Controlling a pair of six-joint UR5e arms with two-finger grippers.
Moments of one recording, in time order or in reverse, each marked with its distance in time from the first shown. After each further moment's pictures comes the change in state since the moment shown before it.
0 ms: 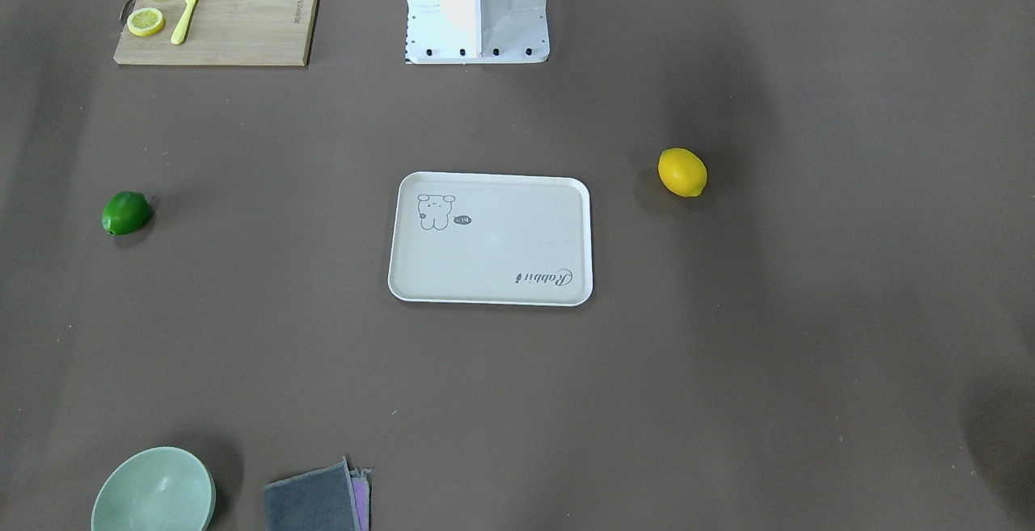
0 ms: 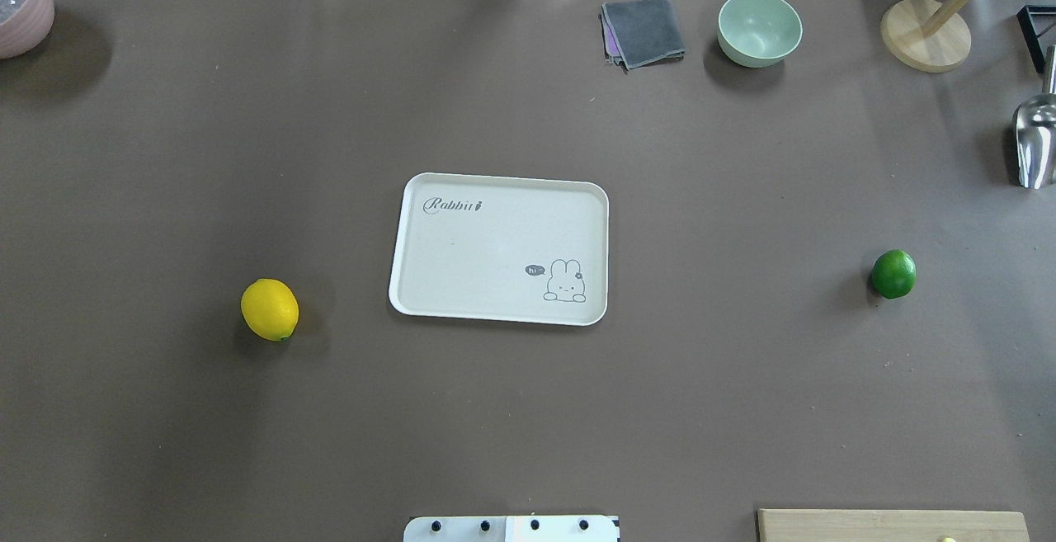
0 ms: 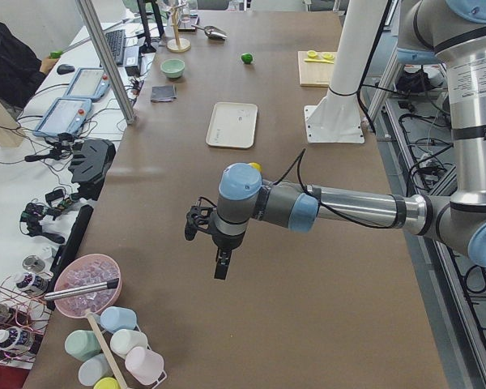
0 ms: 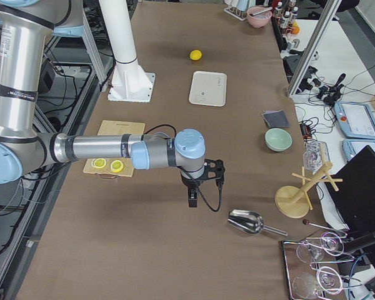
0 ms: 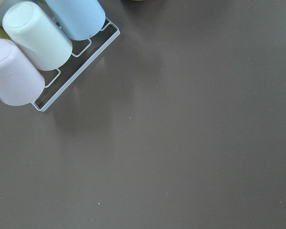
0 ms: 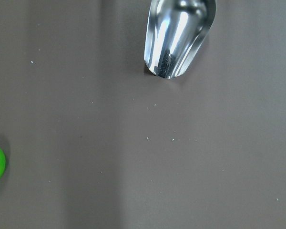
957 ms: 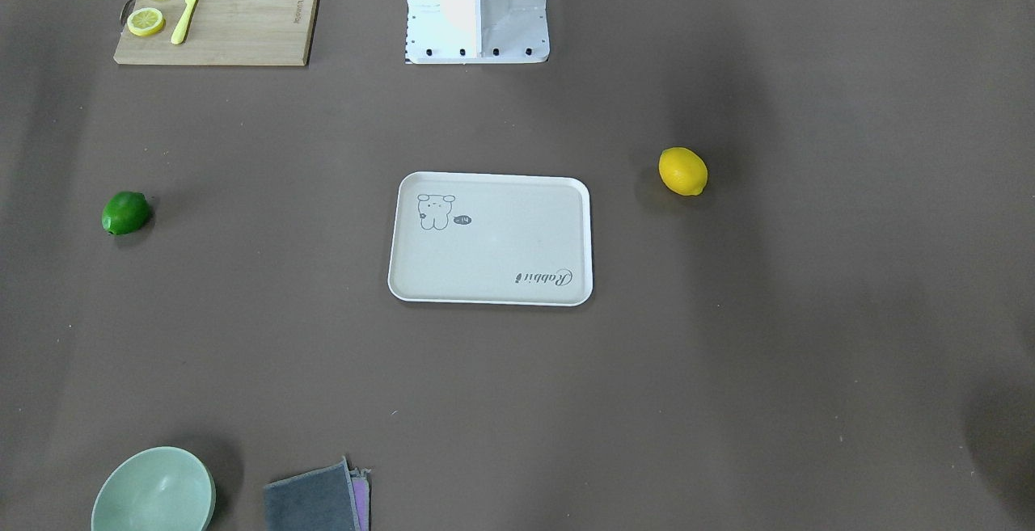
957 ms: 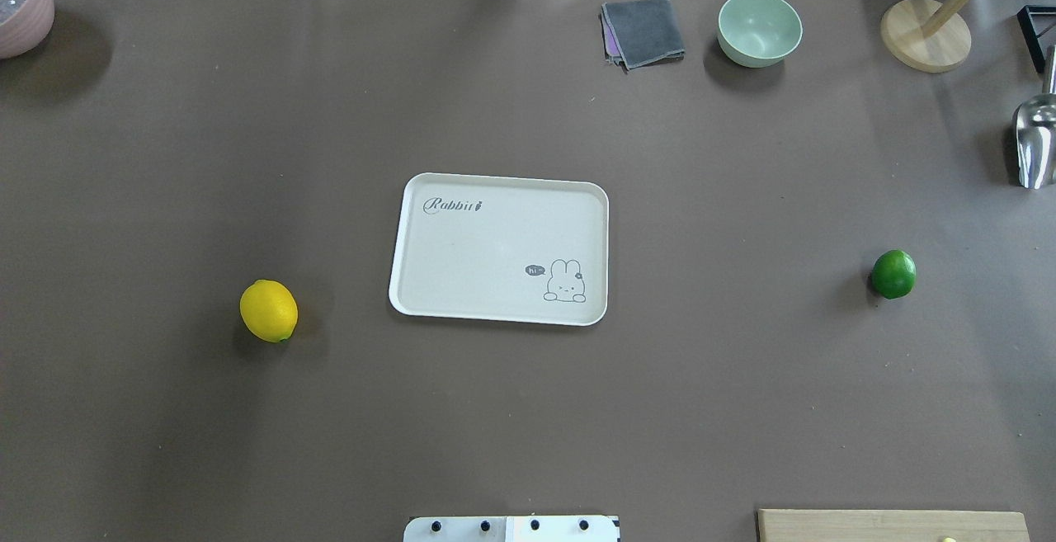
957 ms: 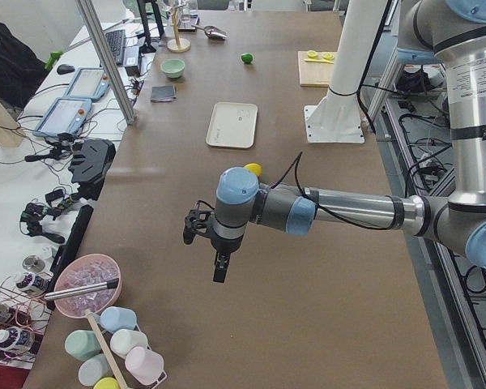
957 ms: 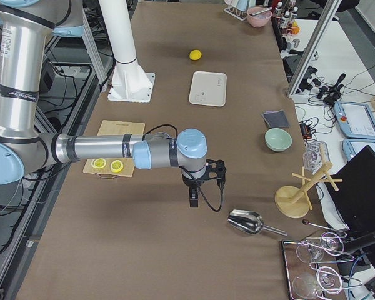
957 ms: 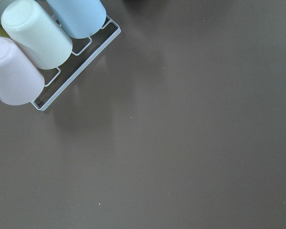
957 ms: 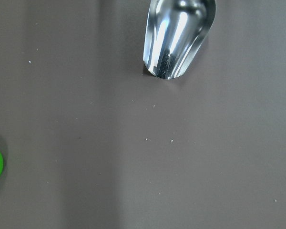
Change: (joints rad) left arm 0.002 -0.003 0.024 -0.006 -0.001 0.004; right arm -0.003 0.011 -0.005 -0.007 -0.005 -0.003
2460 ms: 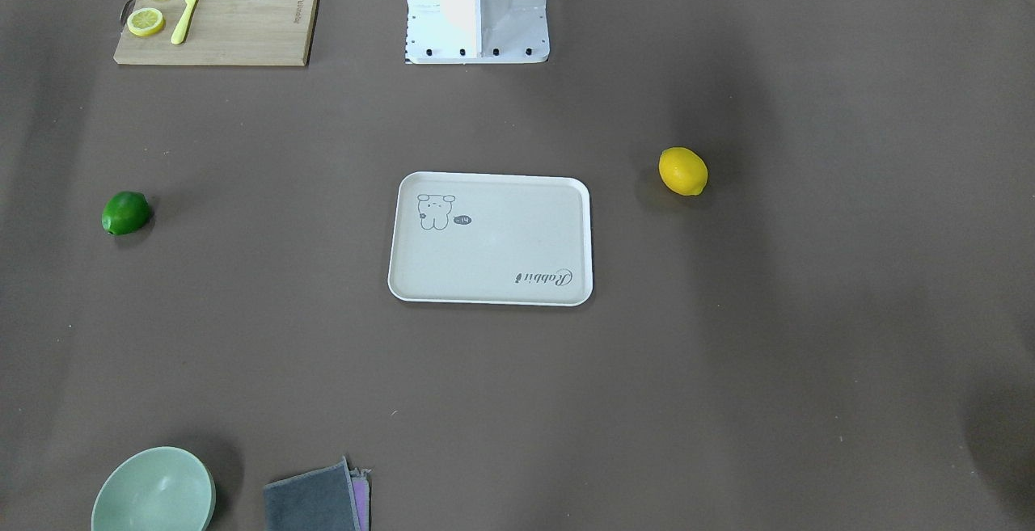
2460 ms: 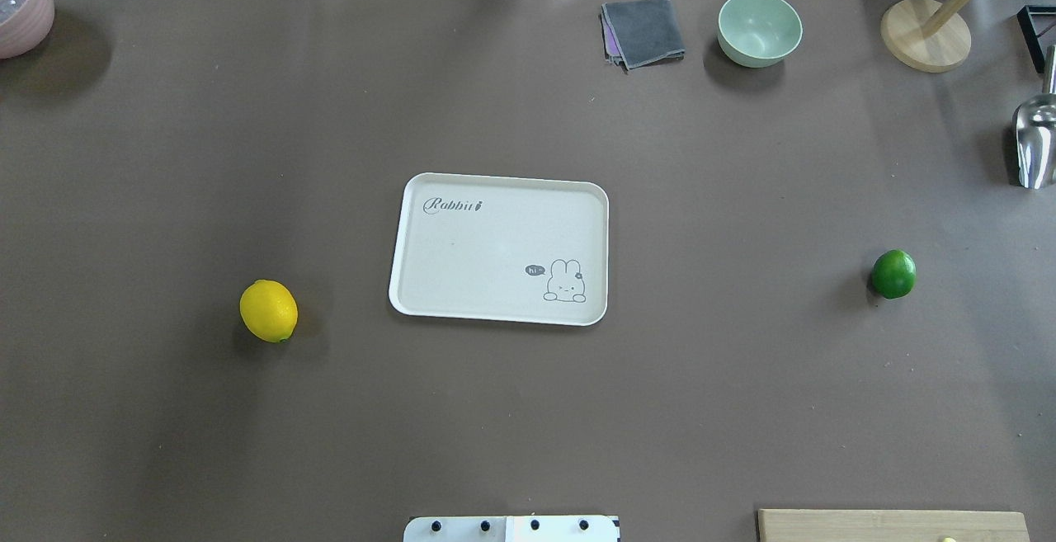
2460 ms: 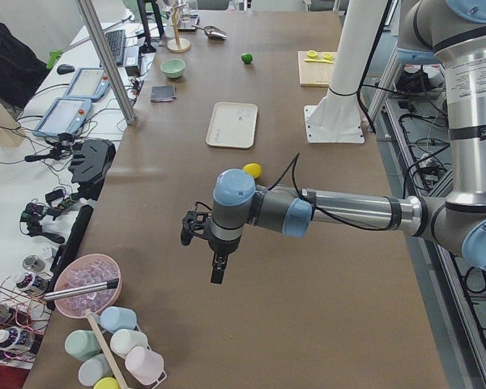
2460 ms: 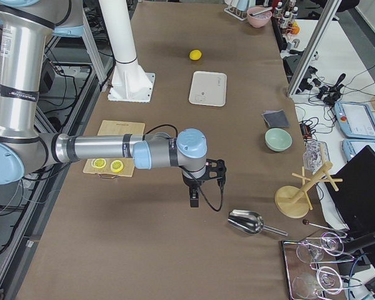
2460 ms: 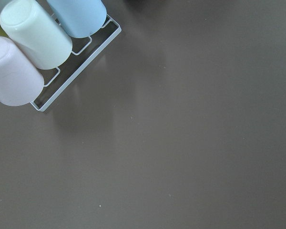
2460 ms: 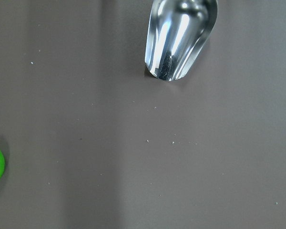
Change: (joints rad) left arm 0.002 -0.015 0.018 -0.007 -0.001 0.001; right arm 0.000 -0.001 0.000 0.009 0.005 0.000
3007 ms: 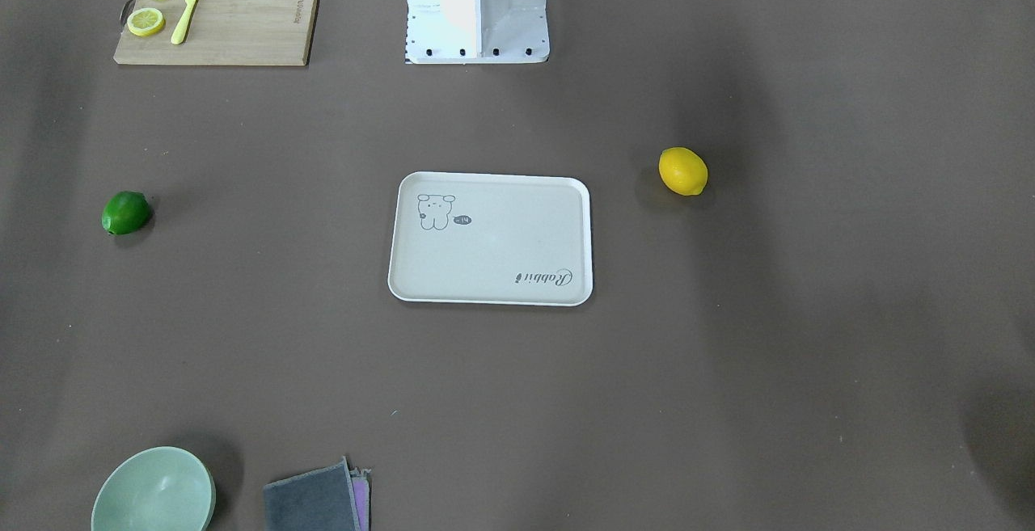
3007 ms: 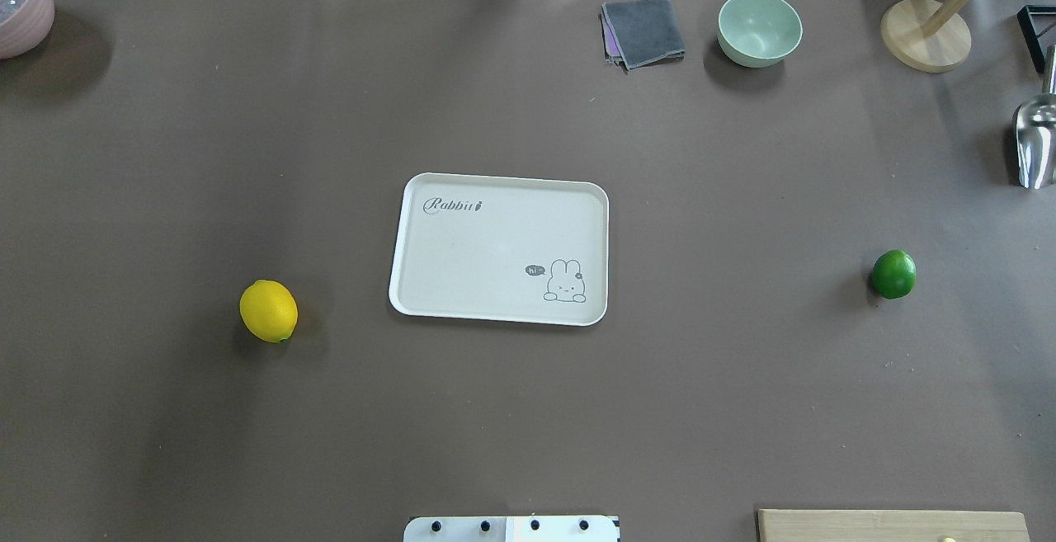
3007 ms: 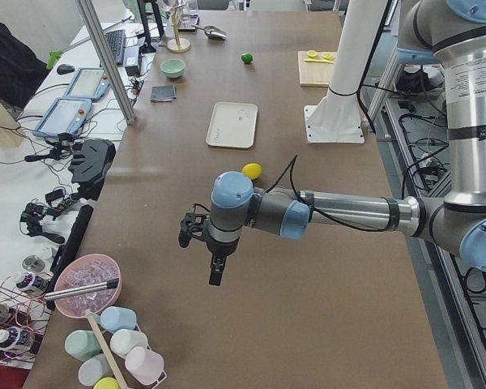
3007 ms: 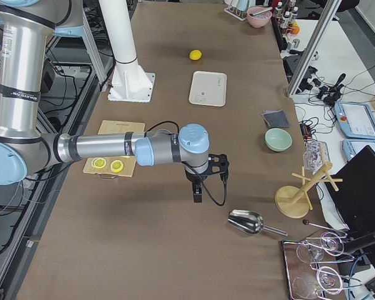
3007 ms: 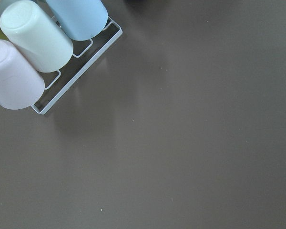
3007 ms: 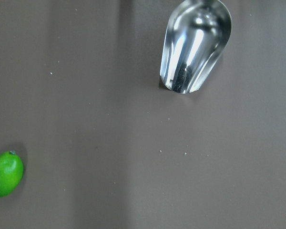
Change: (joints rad) left arm 0.000 -0.013 0.019 -0.007 0.000 0.000; right arm -0.001 0.033 0.016 -0.003 0.020 0.001
